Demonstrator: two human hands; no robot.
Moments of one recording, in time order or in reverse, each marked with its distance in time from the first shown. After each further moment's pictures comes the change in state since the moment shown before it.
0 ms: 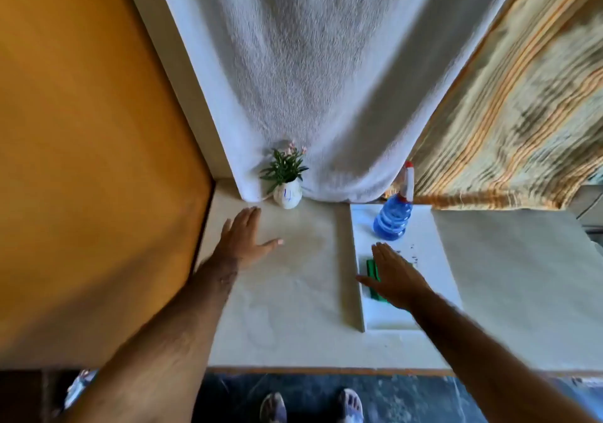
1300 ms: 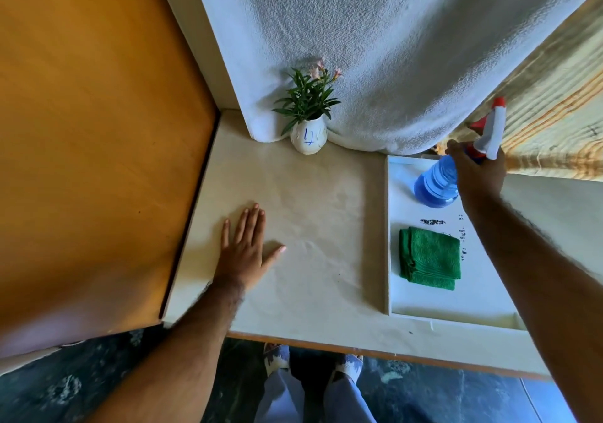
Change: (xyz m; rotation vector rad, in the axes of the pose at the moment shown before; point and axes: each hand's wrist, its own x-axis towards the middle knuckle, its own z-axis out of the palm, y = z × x) left_hand -0.039 -0.086 0.162 0.300 0.069 0.029; right_hand 0.139 0.052 -0.037 1.063 0.767 0.274
